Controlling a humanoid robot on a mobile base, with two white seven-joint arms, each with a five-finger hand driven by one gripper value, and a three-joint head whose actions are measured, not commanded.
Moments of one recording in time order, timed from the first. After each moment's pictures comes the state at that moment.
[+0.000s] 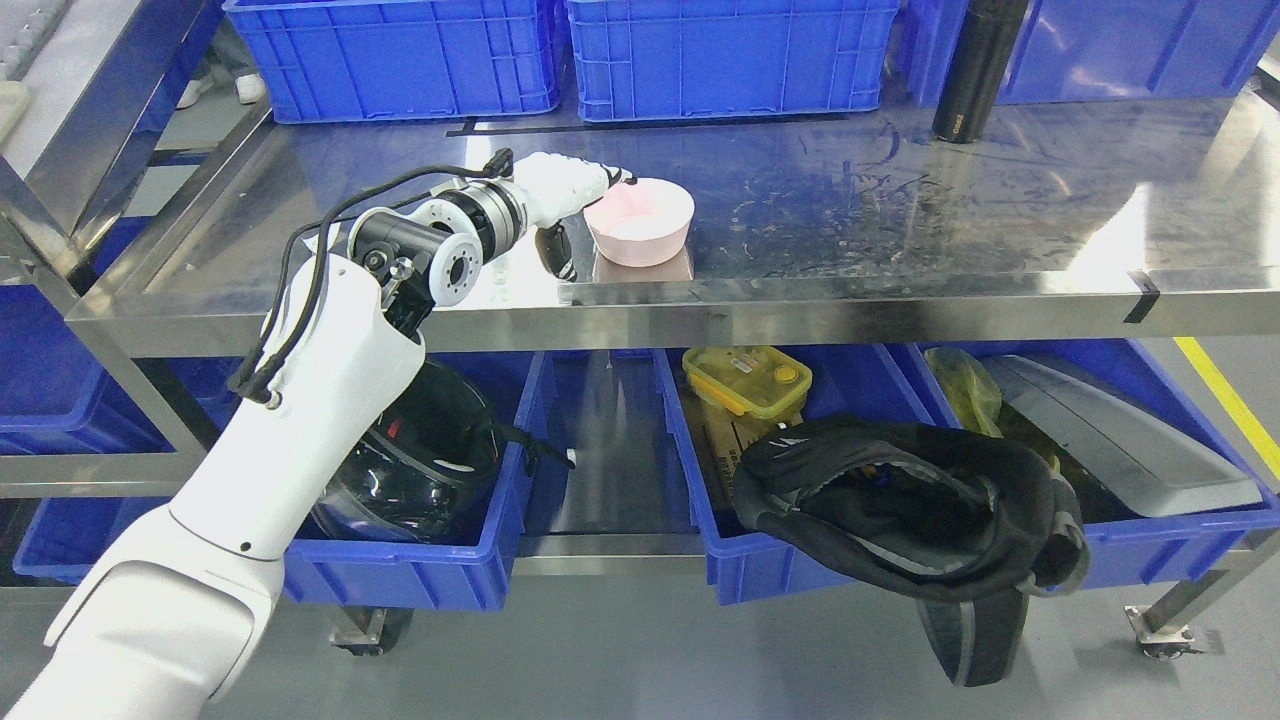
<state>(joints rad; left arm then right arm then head) -0.83 0.32 -0.59 -1.39 -0.85 0.13 -0.72 0.00 0.00 0.20 0.00 0.13 -0.08 -0.05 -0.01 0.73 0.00</state>
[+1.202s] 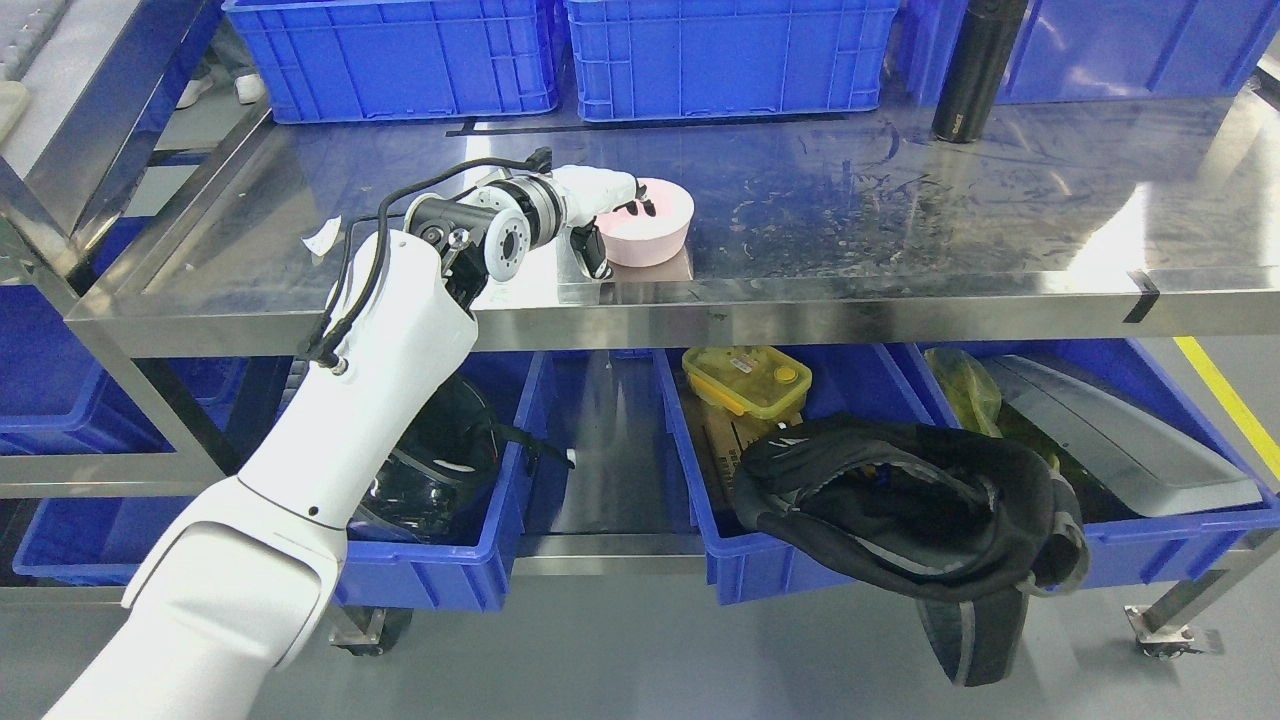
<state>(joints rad) -0.89 0.20 -0.59 -1.20 -0.86 0.15 -0.77 0.00 0.00 0.20 0.00 0.13 -0.08 -0.05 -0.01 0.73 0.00</state>
